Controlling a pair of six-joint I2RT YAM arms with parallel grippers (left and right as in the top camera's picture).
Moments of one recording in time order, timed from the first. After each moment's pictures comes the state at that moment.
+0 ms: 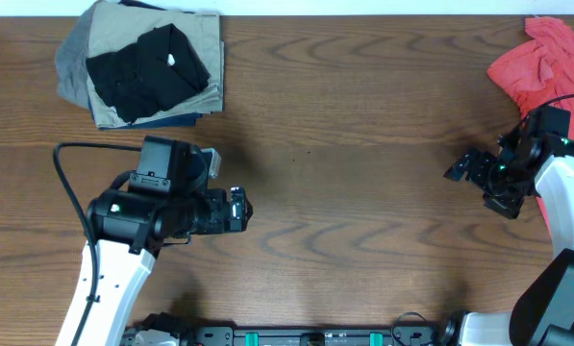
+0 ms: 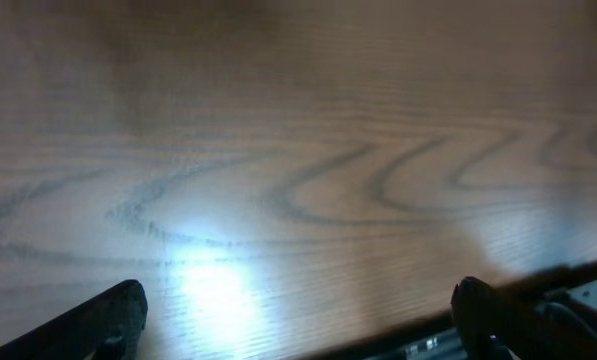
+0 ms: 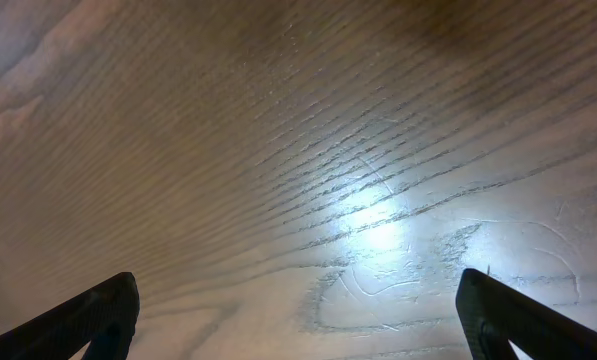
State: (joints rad) left arm -0.22 1.10 1.01 -1.12 0.33 -0.27; right arm -0.32 1.58 1.08 -0.96 -0.25 0.30
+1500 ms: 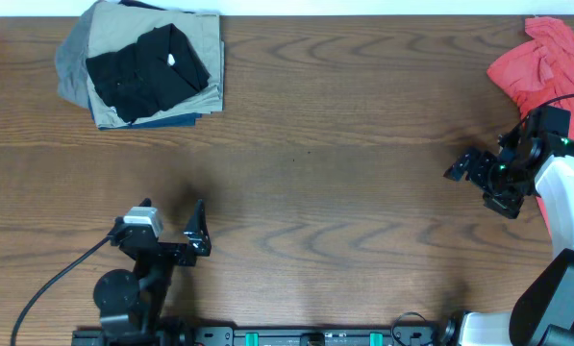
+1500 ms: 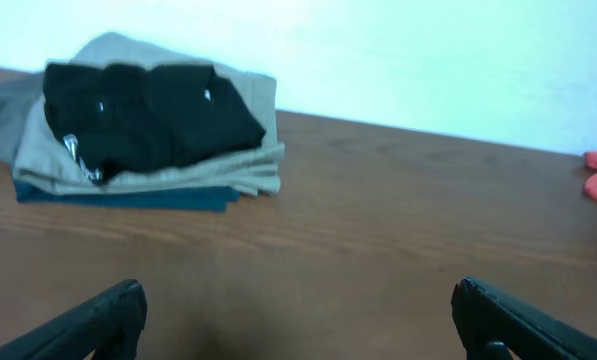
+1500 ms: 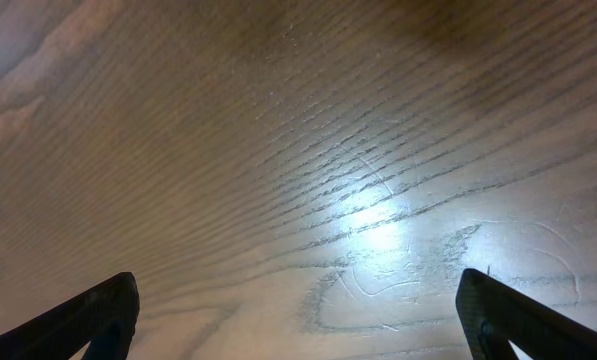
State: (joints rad) left arm 0.08 0.04 0.22 -0.37 0.25 -0.19; right arm -0.32 1.58 1.08 -0.96 -0.25 0.30
